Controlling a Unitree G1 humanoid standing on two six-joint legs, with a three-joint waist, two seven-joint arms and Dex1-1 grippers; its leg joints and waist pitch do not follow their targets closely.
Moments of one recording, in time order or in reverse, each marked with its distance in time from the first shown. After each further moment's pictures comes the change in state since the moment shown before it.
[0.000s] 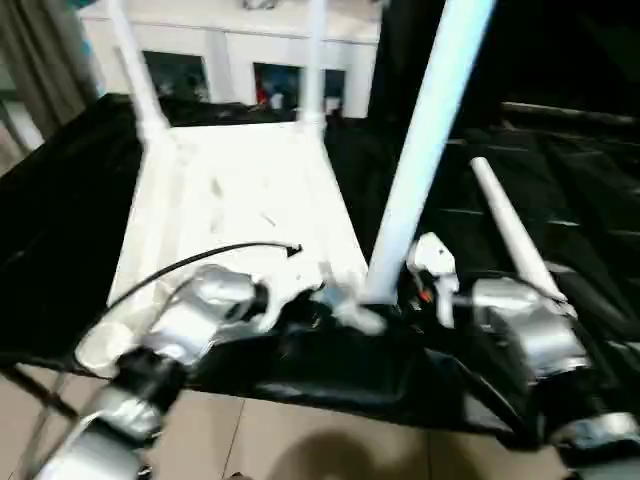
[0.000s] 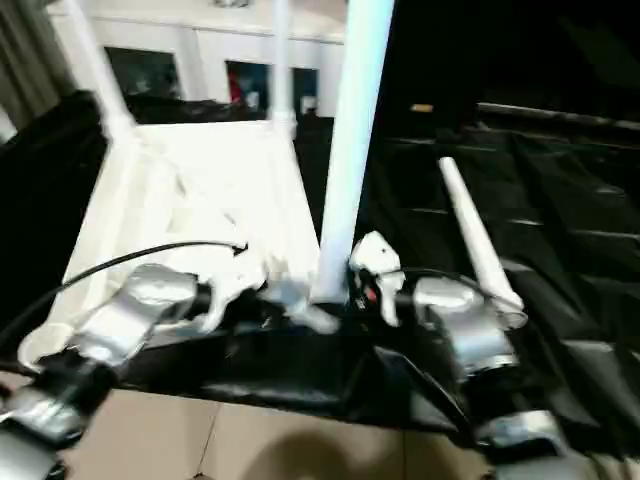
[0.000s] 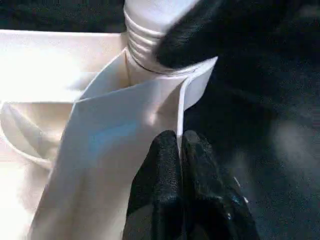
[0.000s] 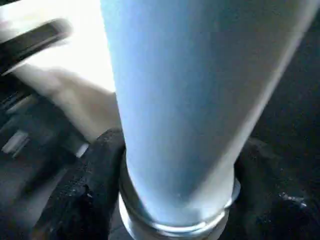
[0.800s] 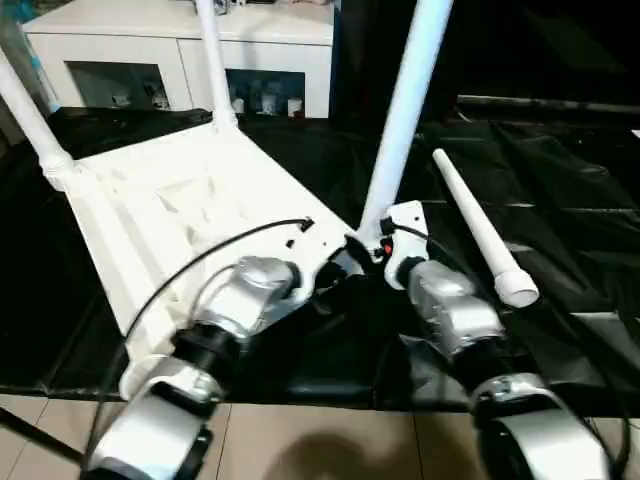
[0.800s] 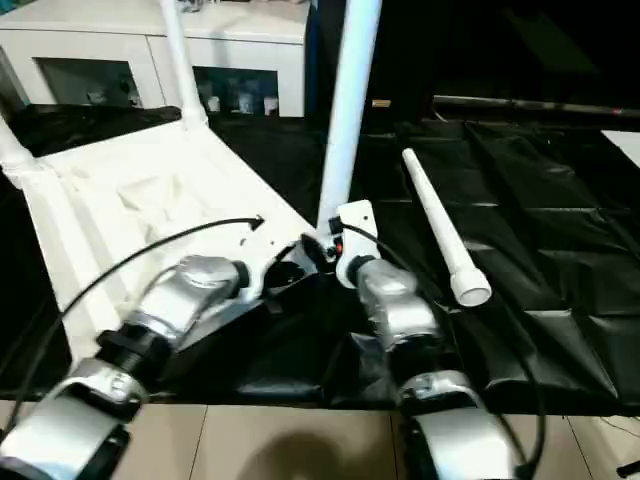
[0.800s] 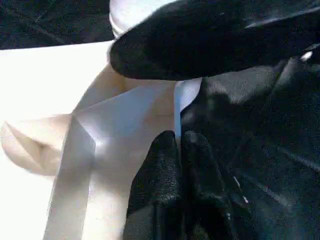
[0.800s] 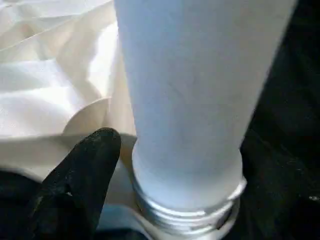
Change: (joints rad) left arm -0.060 -0.037 0.028 0.119 0.033 -0.059 0.128; right arm -0.131 0.114 -0.059 0.213 -0.009 -0.085 -0.159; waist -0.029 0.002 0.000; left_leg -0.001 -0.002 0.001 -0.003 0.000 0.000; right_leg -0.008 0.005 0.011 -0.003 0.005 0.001
